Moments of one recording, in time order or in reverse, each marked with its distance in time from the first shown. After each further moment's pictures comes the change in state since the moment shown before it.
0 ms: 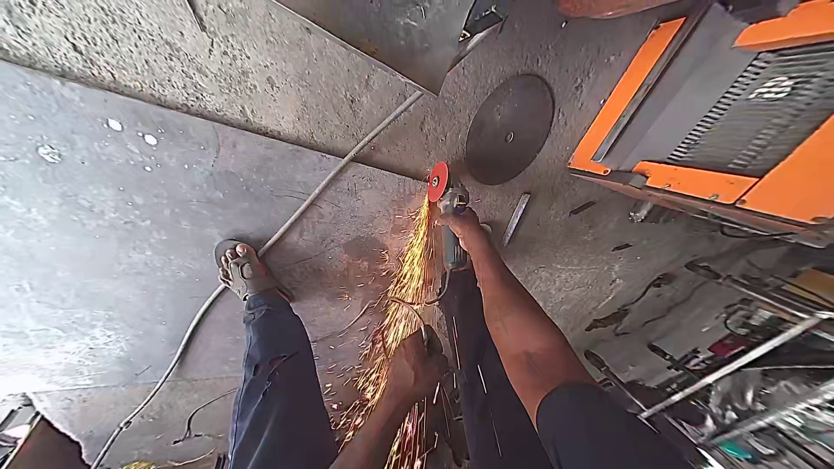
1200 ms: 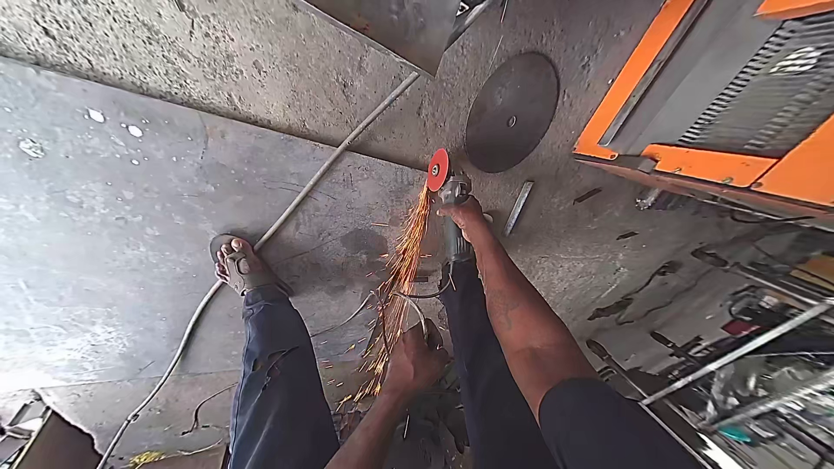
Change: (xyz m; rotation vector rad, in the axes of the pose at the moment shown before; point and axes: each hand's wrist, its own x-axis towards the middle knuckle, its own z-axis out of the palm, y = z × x) left_hand 0.002 0.000 0.003 0.005 0.000 0.010; right_hand 0.003 0.004 -0.006 -0.009 0.007 -0.016
